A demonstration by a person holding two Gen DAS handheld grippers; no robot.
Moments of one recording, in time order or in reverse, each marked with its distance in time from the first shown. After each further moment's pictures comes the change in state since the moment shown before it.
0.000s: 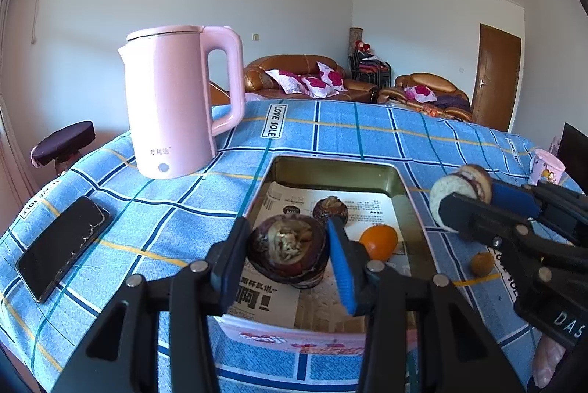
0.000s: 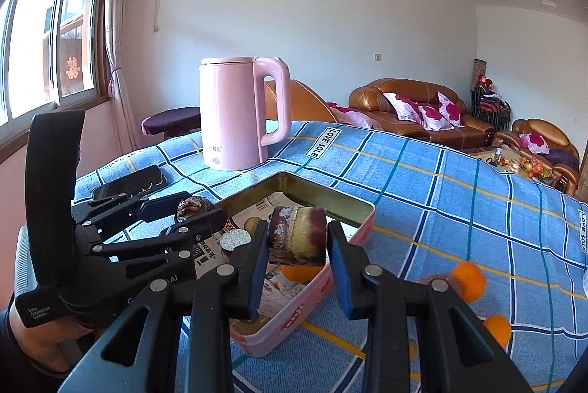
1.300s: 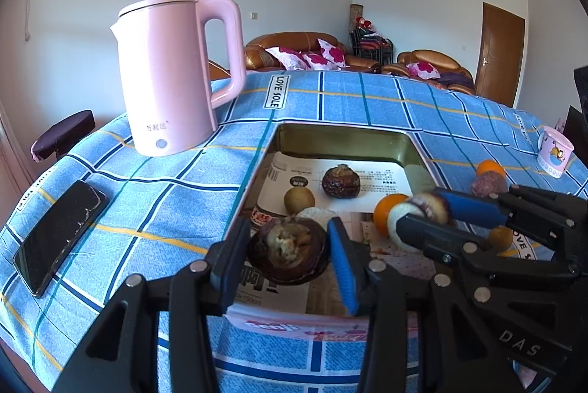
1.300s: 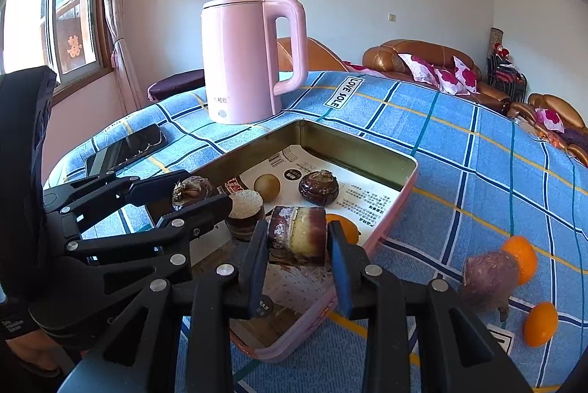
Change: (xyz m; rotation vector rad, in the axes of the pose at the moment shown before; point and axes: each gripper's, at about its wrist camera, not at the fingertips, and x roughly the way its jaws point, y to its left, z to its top) left arm 0.018 0.003 -0.009 0.026 0.091 0.016; right arm 0.051 0.009 -0.015 0.015 0.164 0.045
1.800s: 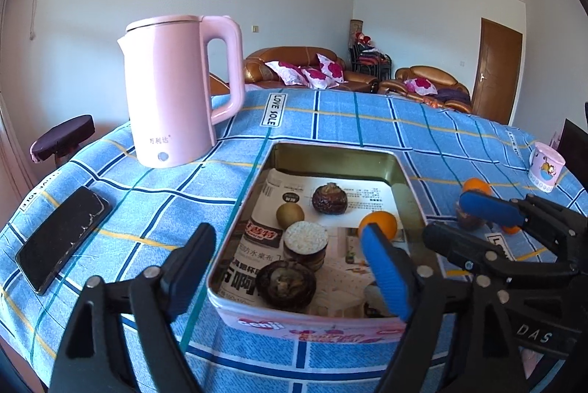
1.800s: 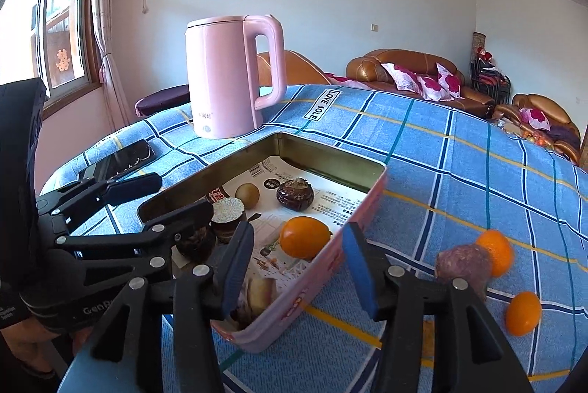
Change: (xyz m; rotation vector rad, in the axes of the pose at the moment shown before) left arm -0.021 -0.005 0.004 -0.026 -0.065 -0.029; right arm -0.028 -0.015 -0.008 0.036 -0.070 -0.071
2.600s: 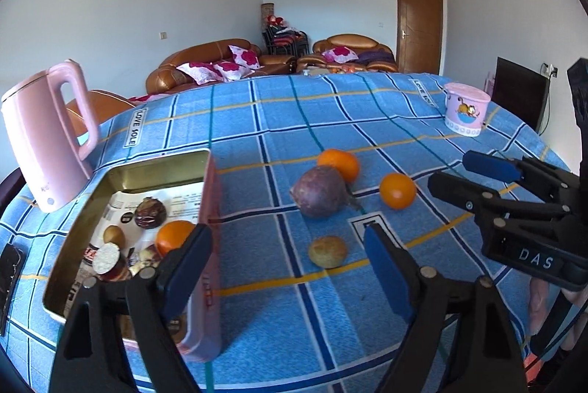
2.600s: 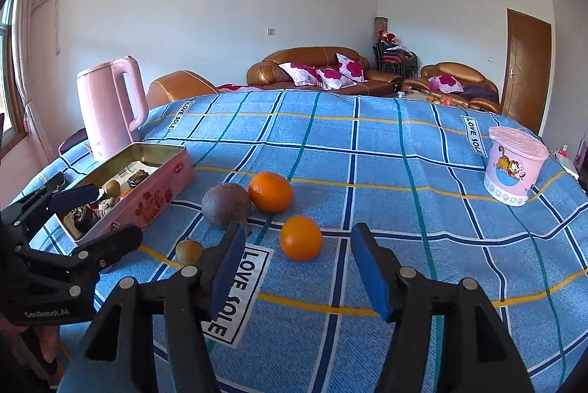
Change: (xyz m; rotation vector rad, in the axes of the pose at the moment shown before) left arm 0.008 -0.148 -0.005 0.252 0.081 -0.243; right arm -0.095 -0.133 -0.053 0.207 -0.019 -0.299
